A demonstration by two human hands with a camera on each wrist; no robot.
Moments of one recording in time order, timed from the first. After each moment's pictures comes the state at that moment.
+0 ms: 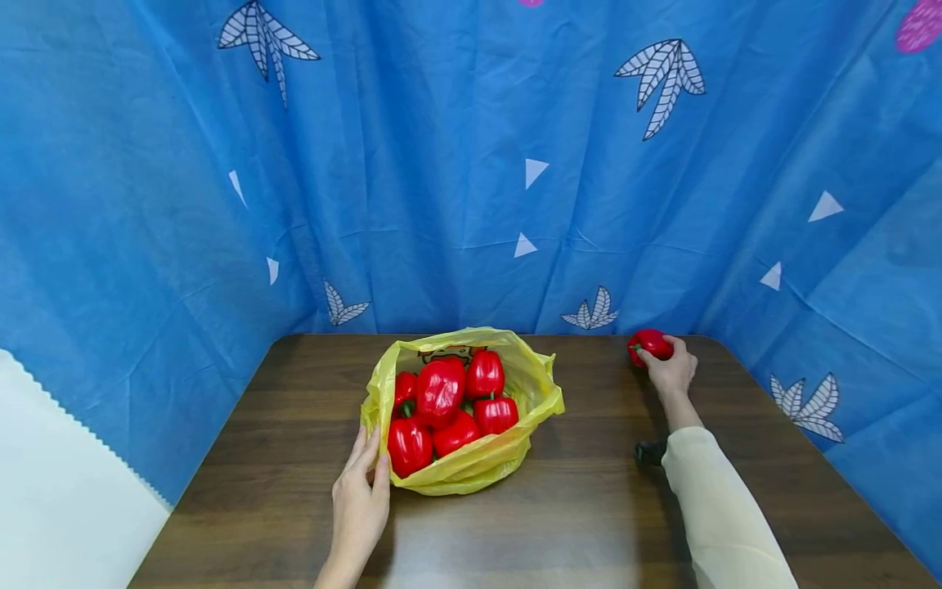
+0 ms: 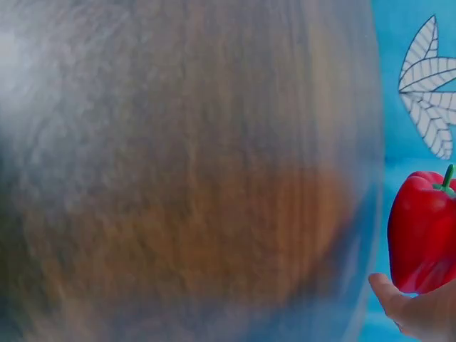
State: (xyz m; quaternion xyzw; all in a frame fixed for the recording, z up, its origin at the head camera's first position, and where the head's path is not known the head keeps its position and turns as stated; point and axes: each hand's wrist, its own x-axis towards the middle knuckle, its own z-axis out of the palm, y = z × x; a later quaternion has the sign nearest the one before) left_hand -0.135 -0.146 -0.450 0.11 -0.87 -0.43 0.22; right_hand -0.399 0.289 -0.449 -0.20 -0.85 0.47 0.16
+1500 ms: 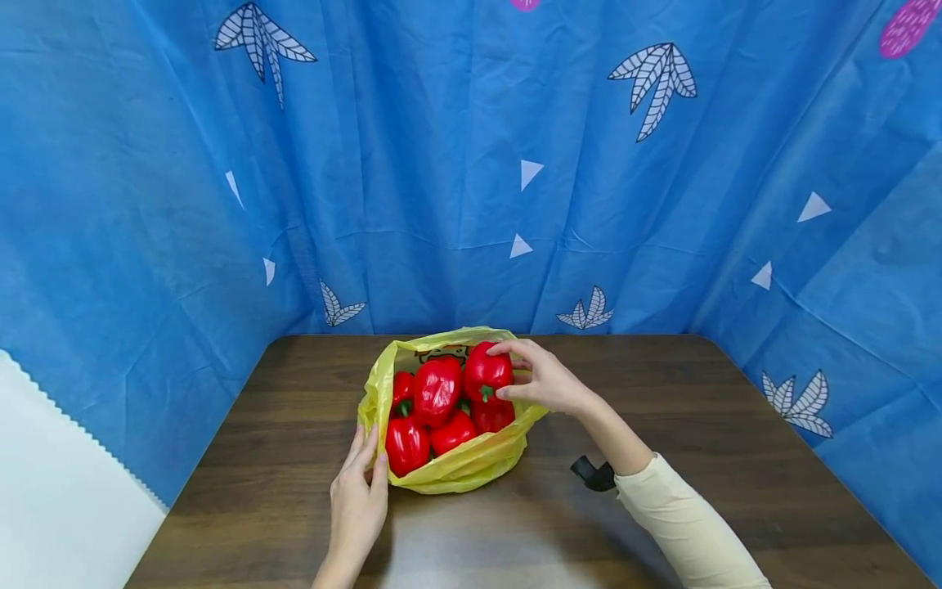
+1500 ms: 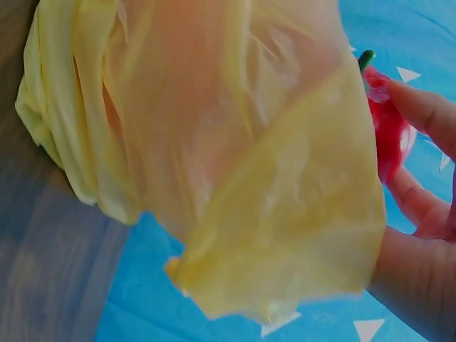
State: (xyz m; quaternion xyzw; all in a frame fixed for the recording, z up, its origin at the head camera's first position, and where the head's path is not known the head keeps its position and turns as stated) left_hand -0.134 -0.147 -0.448 0.10 -0.87 -0.43 0.23; right_hand -0.285 0.103 -0.355 0.34 -0.81 0.46 -0.09
